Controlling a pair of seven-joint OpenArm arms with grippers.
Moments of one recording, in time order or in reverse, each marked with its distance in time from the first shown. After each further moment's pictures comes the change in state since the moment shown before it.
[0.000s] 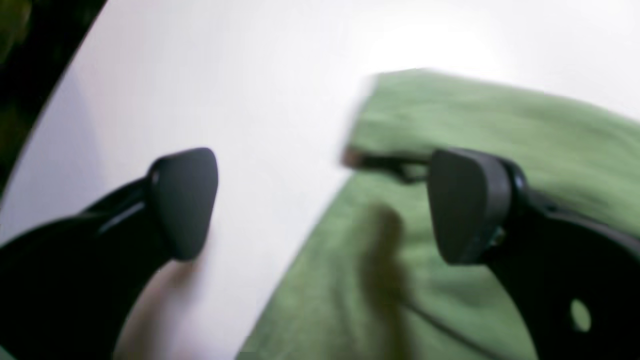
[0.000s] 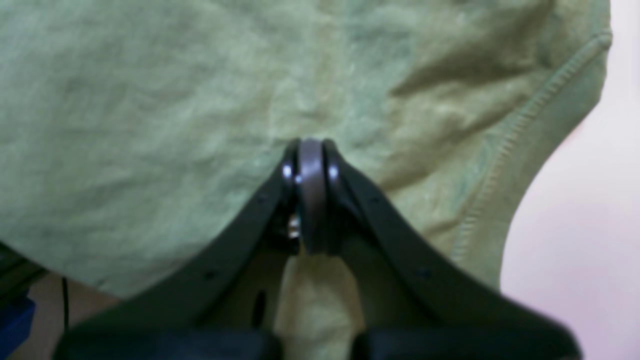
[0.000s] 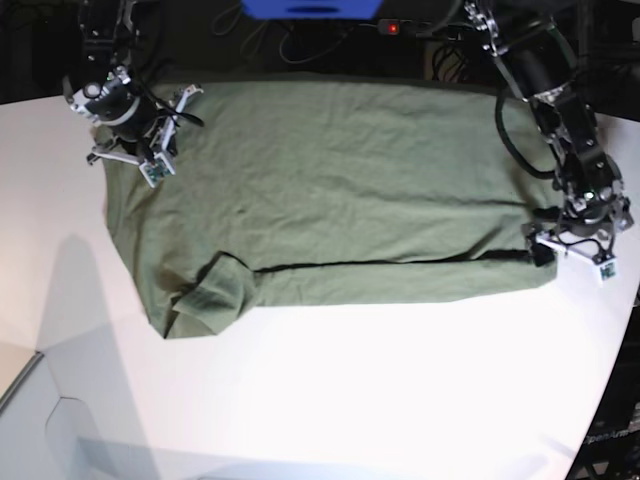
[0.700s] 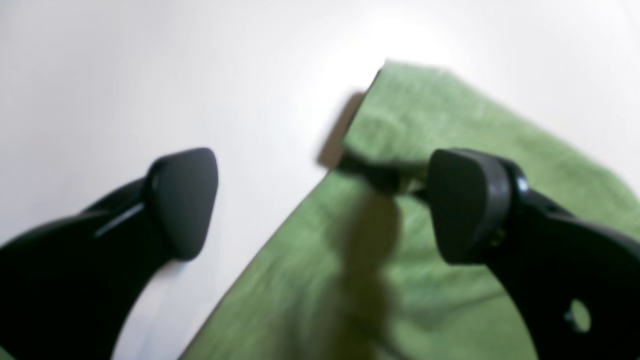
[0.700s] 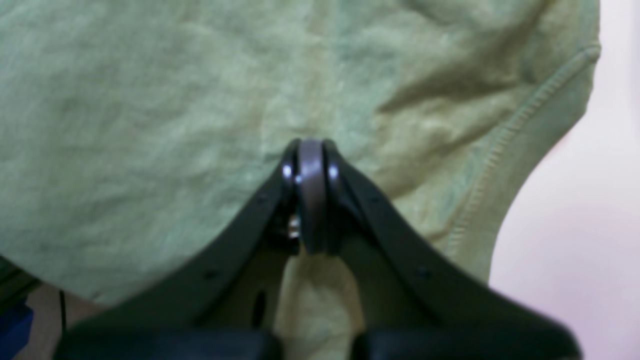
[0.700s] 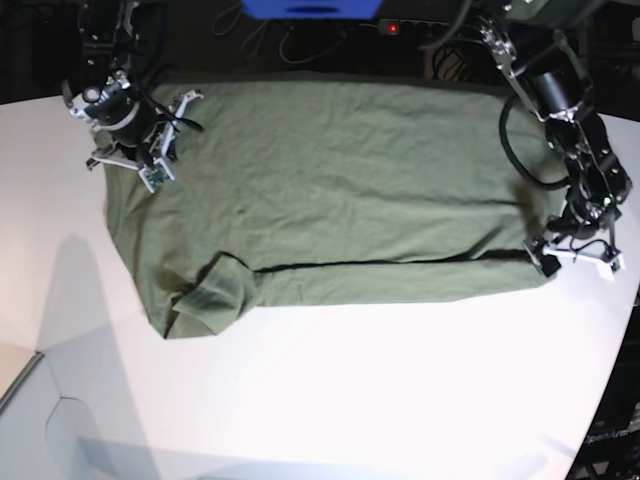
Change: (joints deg) left arm -4.5 -3.2 -2.6 -11.8 -15.4 0.0 -0.3; right arm 0.9 0.0 0.0 0.0 0.2 0.0 -0.3
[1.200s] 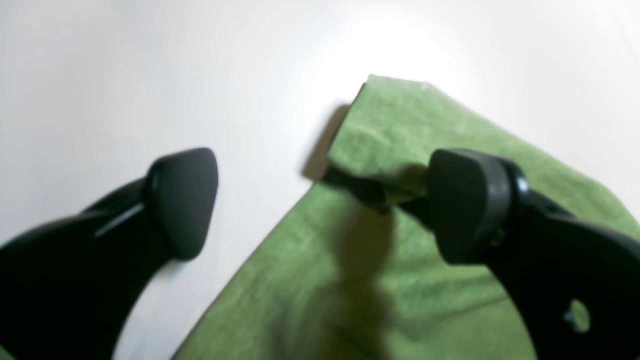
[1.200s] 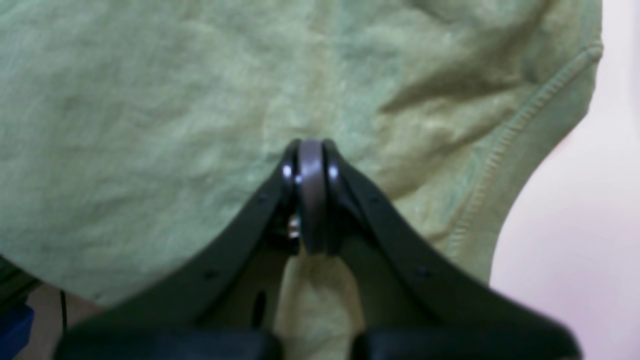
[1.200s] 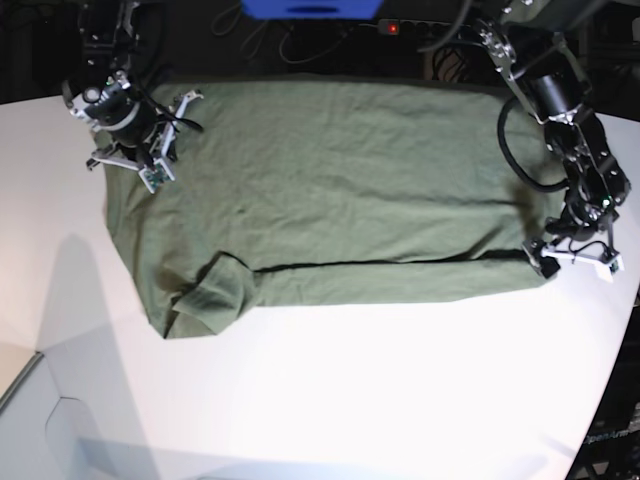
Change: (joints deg) left arm -0.2 0.2 -0.1 -0.3 -0.3 0.0 0.0; right arm 0.0 0.0 0.0 0.0 0.0 0.0 -0.1
